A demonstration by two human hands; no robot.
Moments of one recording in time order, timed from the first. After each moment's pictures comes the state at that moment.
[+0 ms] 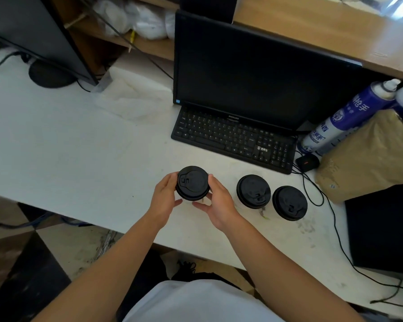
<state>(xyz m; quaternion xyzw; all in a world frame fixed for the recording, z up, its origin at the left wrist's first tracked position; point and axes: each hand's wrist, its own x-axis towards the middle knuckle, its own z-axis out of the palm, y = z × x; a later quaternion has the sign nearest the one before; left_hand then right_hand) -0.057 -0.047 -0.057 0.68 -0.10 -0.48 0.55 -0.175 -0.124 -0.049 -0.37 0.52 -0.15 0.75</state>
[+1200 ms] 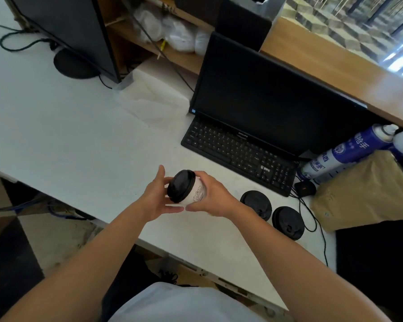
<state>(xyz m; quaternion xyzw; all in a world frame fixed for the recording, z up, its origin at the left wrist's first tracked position) -0.016 -0.034 -0.052 0.60 0.05 -0.59 0.54 -0.153 -0.153 -0.017 -0.82 0.33 0.10 0.46</state>
